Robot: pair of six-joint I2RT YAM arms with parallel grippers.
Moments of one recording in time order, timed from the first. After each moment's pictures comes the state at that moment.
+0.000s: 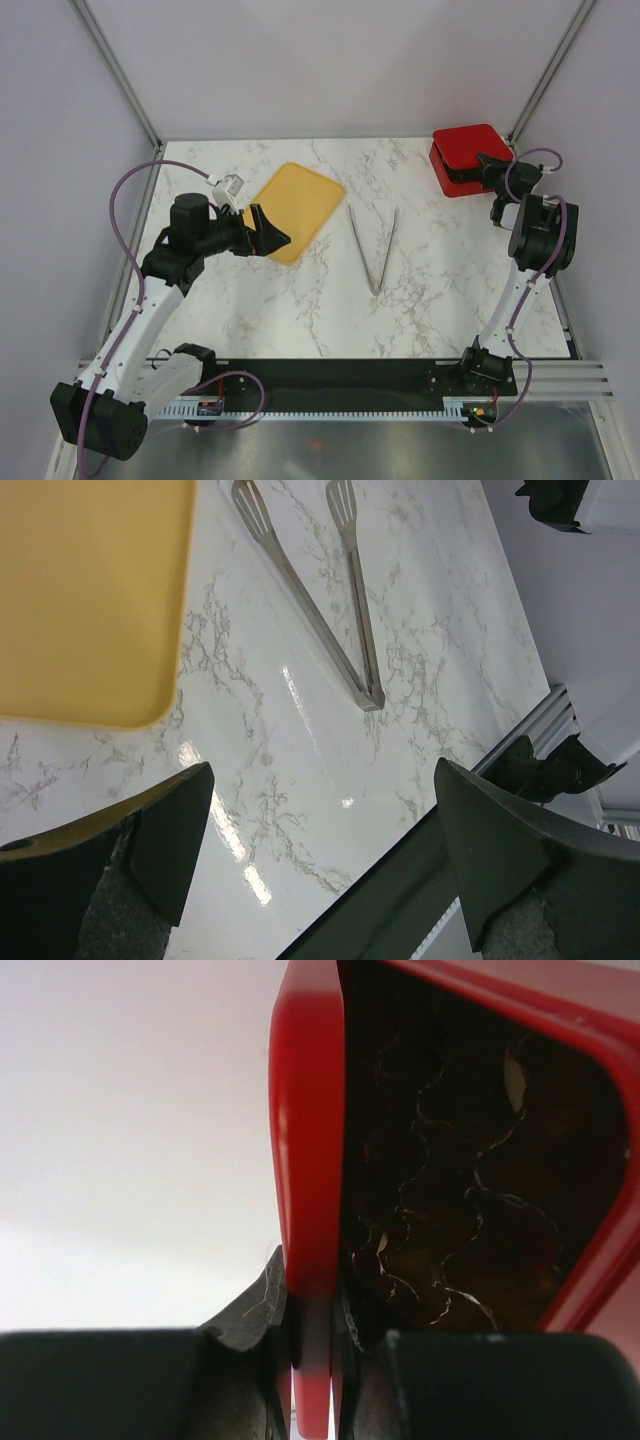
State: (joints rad) left arm -0.26 0.95 0.88 -0.43 0.53 -0.40; right arm -0.33 2.22 1.25 0.78 -0.30 1.42
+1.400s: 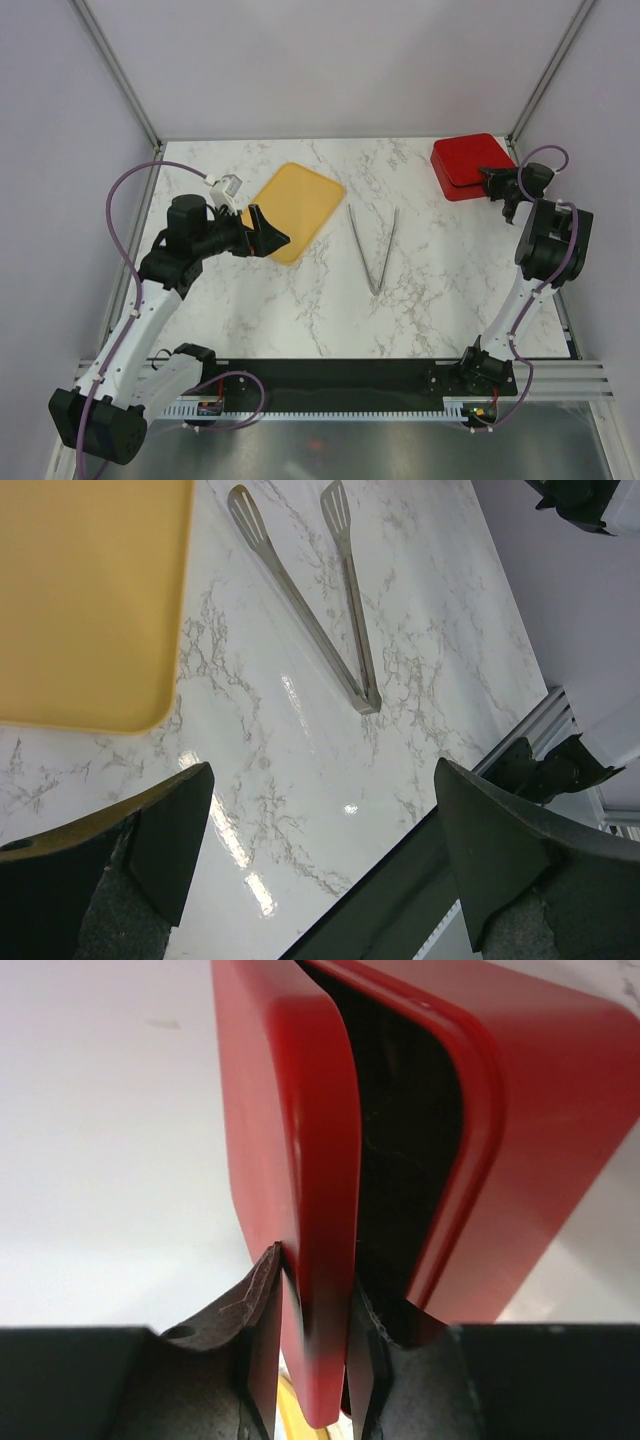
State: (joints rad) left arm -0.26 0.93 0.88 -0.43 0.52 -0.40; right arm -0.39 2.11 1.23 0.45 -0.35 1.23
